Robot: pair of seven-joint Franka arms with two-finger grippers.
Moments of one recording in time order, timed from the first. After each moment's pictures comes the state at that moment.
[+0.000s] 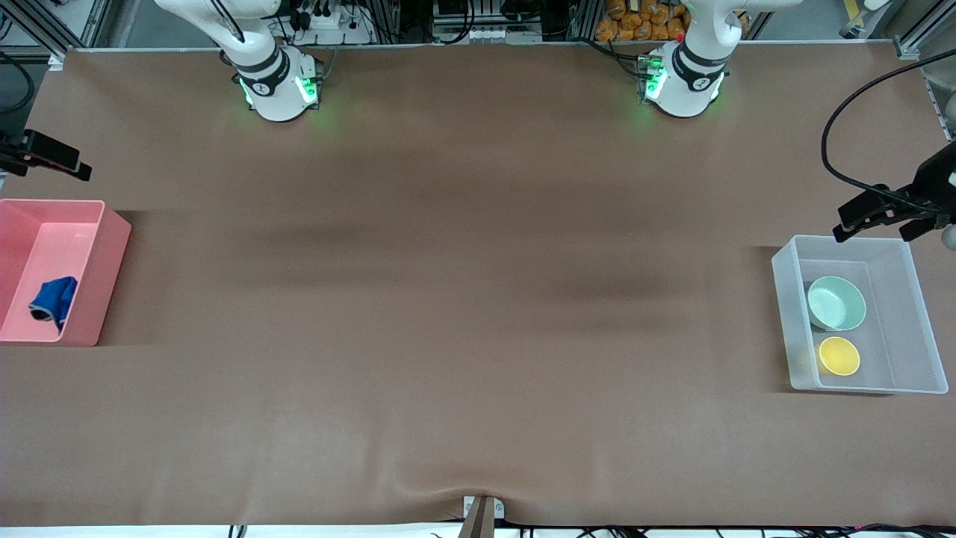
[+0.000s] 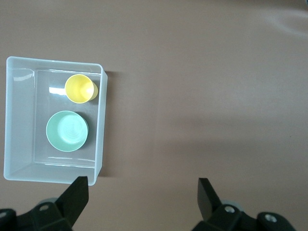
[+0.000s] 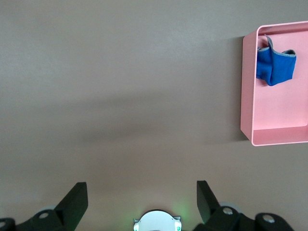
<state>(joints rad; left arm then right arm) -0.07 0.06 0.08 -1.56 -0.05 1.70 -0.01 -0.07 0.00 -0.06 -1.50 0.03 1.36 -0.01</state>
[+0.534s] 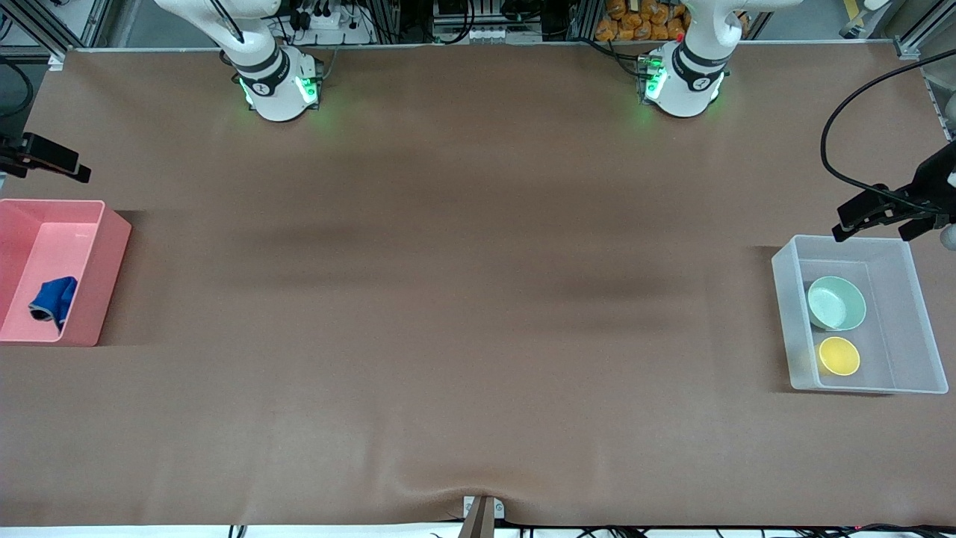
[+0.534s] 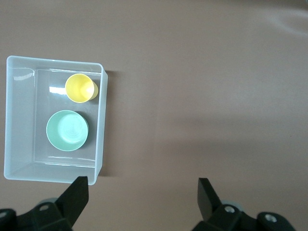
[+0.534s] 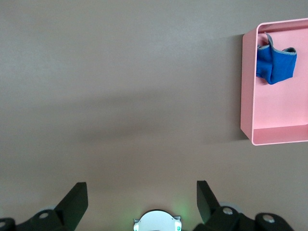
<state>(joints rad) -0.07 0.06 0.08 -1.56 -0.05 1.70 -0.01 -0.07 0.01 -0.06 -1.51 0.03 1.37 -0.01</state>
